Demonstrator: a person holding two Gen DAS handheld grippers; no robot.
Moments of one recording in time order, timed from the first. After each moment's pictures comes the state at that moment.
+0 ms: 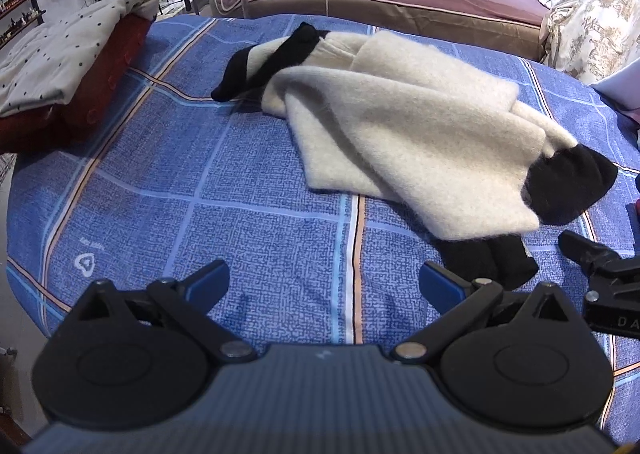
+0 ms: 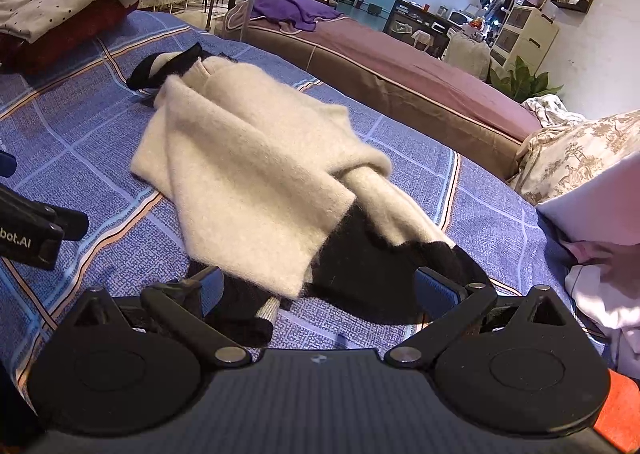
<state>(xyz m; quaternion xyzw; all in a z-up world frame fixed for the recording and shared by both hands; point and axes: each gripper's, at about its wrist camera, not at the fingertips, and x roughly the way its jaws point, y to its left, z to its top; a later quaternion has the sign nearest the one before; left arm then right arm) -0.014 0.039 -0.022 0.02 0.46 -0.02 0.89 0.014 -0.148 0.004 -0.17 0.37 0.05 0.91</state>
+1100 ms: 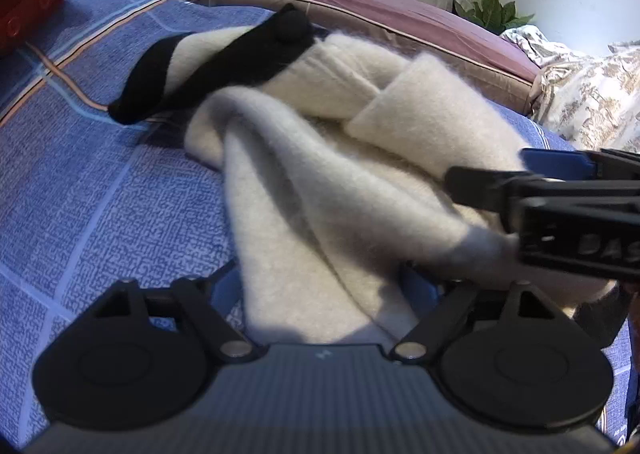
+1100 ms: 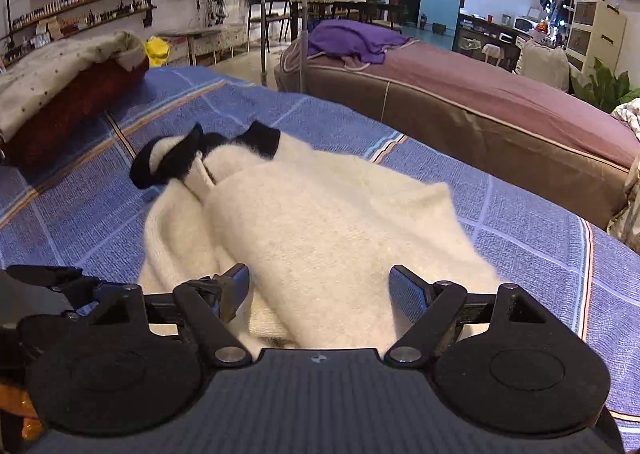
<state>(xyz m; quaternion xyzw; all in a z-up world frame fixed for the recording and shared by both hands) 0.138 0.043 -0.097 -0.08 0.43 -0.08 0.89 0.169 -0.106 -0.028 -0.09 0.36 0.17 0.91</state>
